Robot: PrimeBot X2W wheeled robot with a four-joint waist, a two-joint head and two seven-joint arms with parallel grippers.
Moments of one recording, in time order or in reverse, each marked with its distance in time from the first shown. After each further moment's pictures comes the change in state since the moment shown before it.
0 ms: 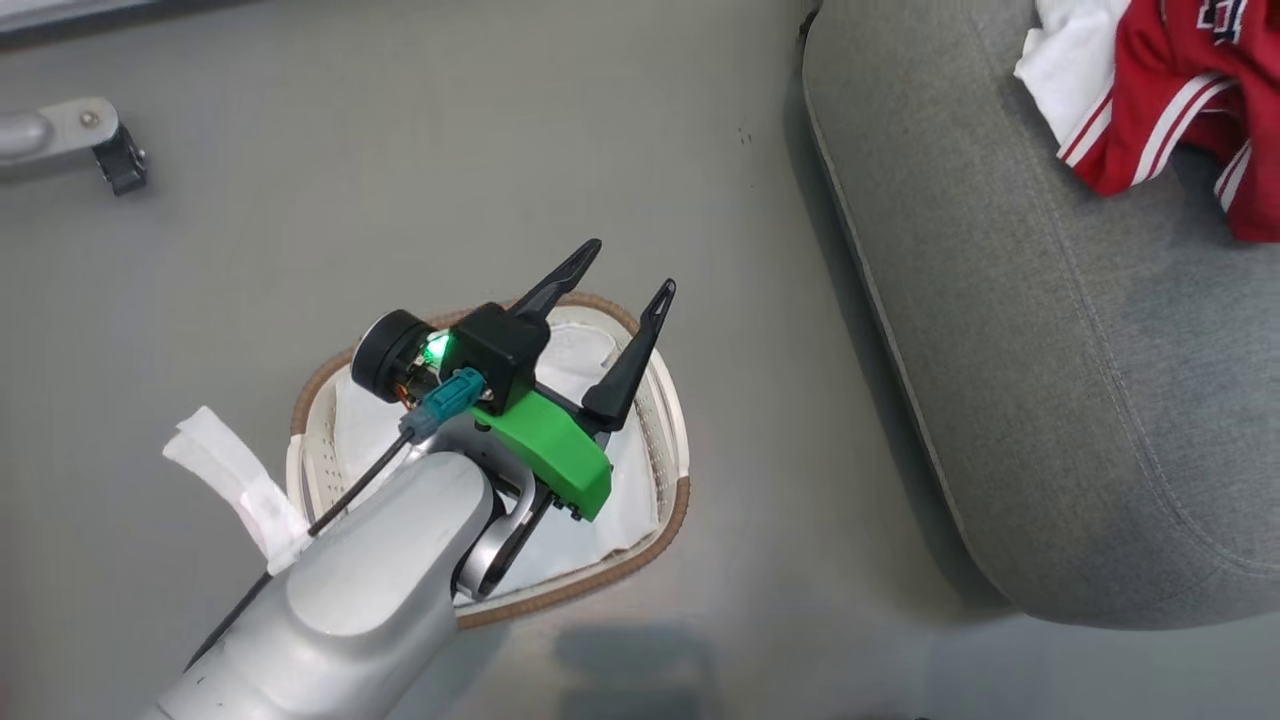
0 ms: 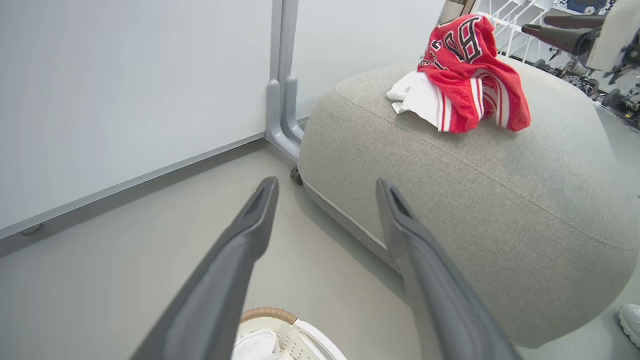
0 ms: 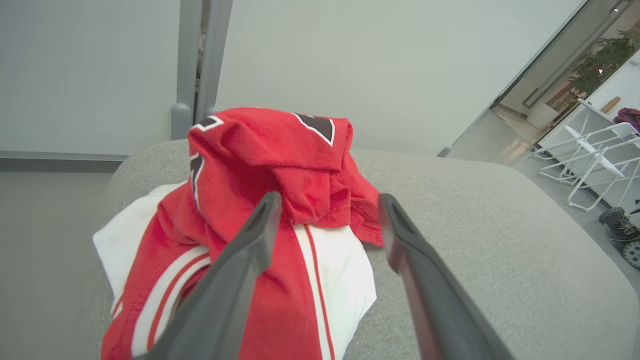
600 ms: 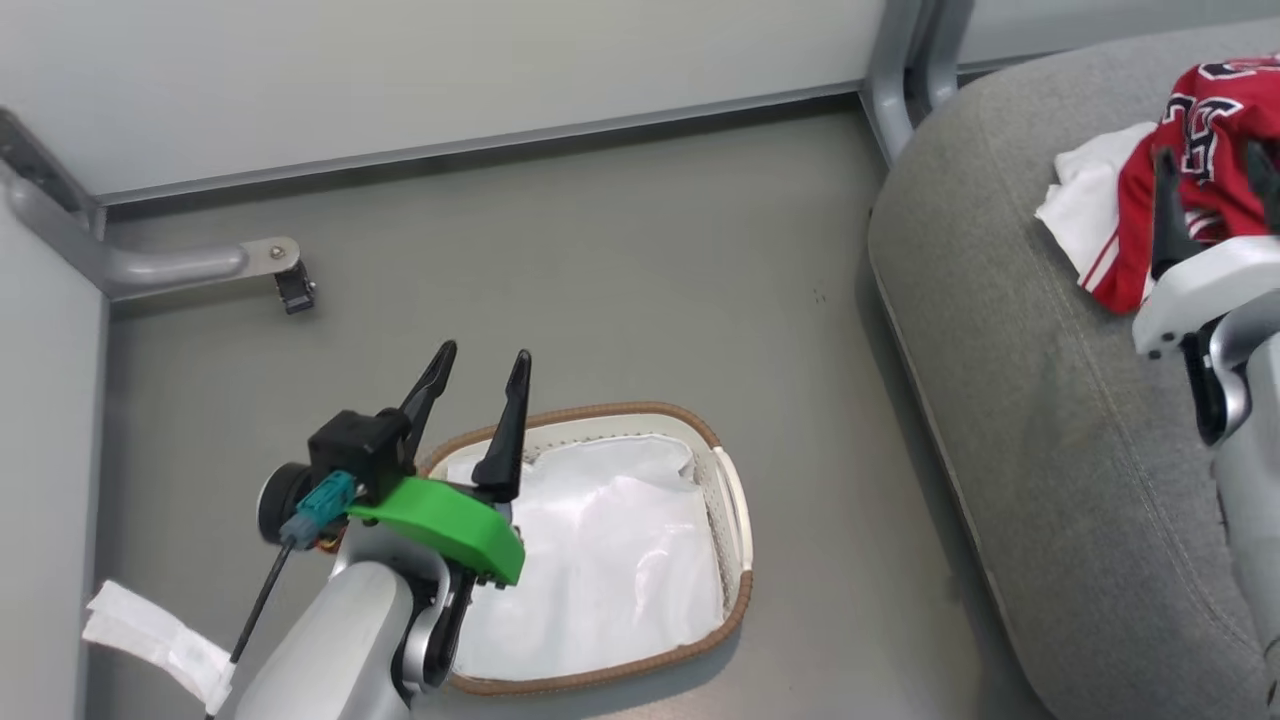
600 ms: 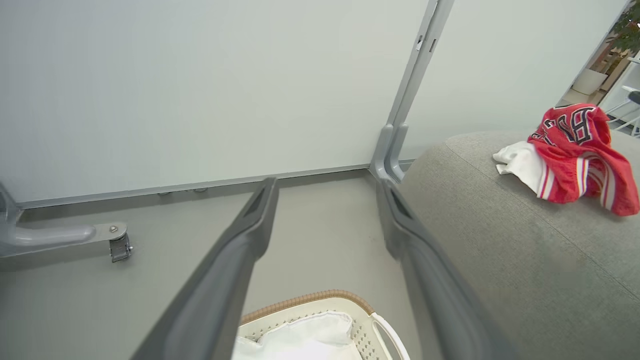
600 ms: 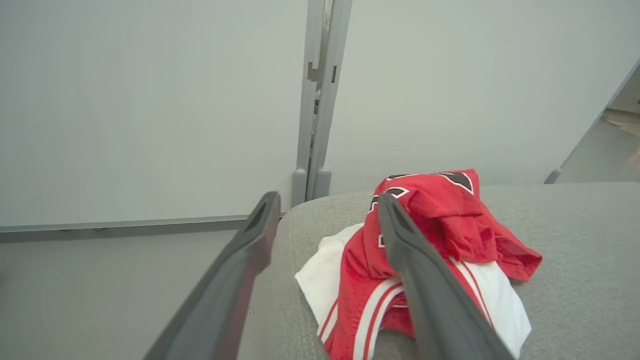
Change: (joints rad) left arm 0.322 -0.064 0.397 0.012 0.090 -0.014 -0.003; right arm 0.153 0.119 0.112 -0.076 0.175 0.000 0.000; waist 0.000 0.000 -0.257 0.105
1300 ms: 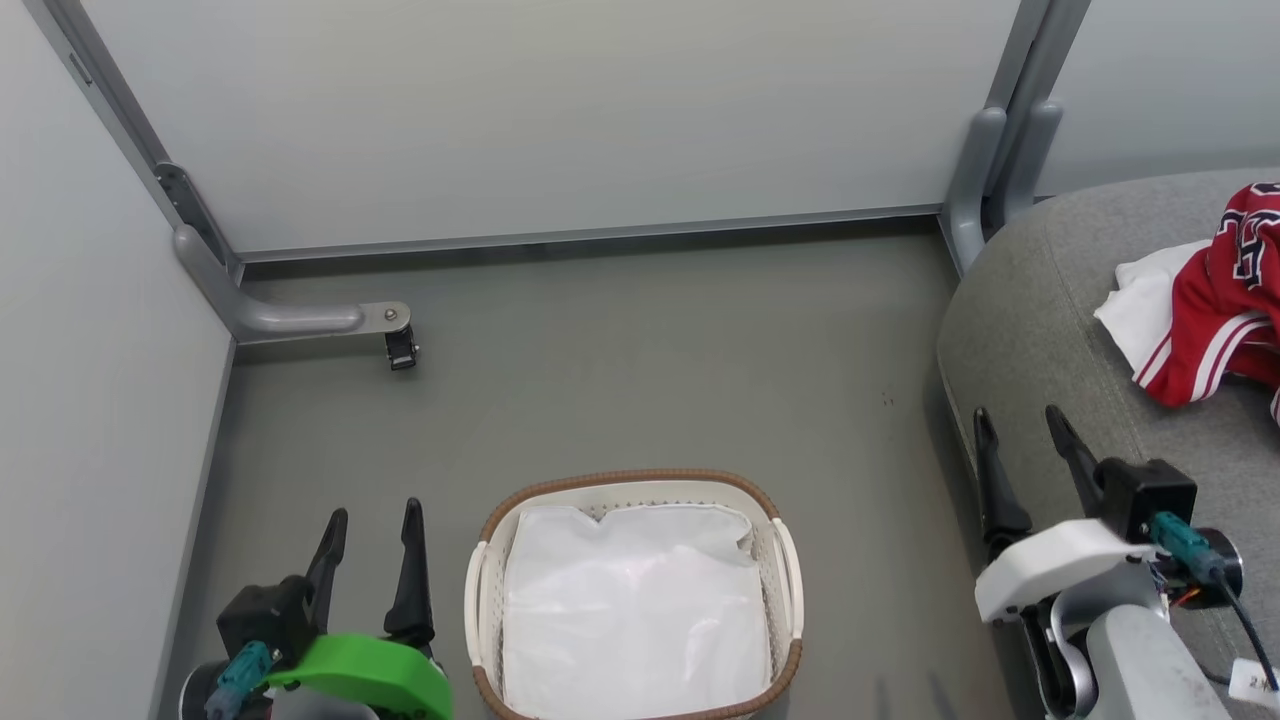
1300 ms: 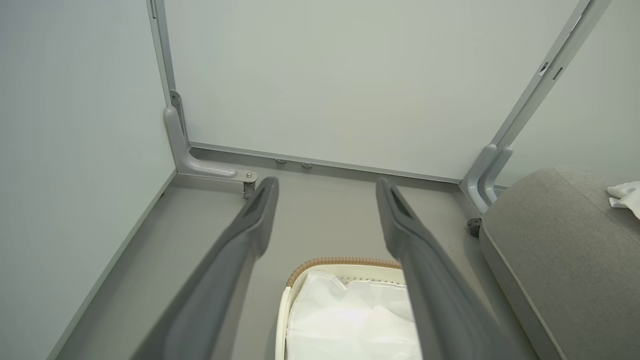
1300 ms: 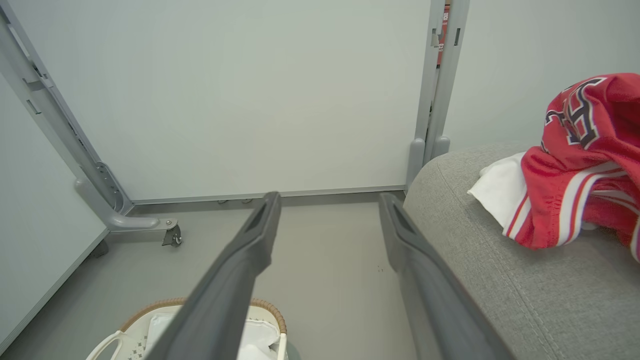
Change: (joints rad) left arm 0.340 -0.067 0.321 -0.065 0.129 0.001 0.000; right arm 0.546 0.252 0.027 -0.432 0.032 0.000 0.000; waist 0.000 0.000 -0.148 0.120
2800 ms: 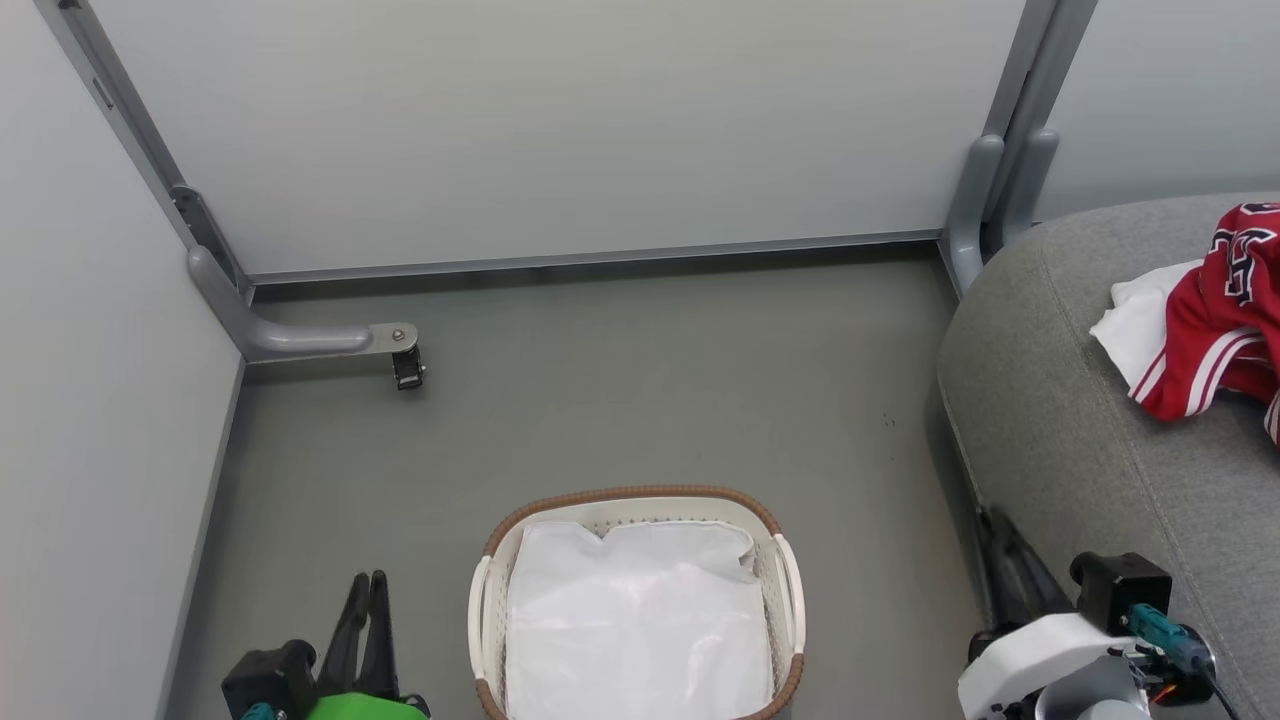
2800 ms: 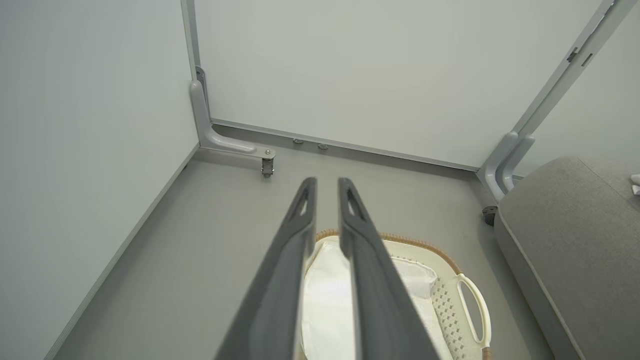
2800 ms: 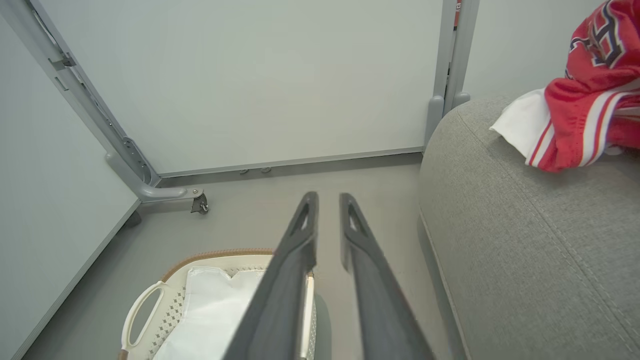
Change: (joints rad) left arm 0.108 -0.062 0.091 0.010 0.077 -0.027 0.000; right arm 0.168 0.007 0.073 -0.059 0.077 0.000 0.002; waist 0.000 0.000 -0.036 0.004
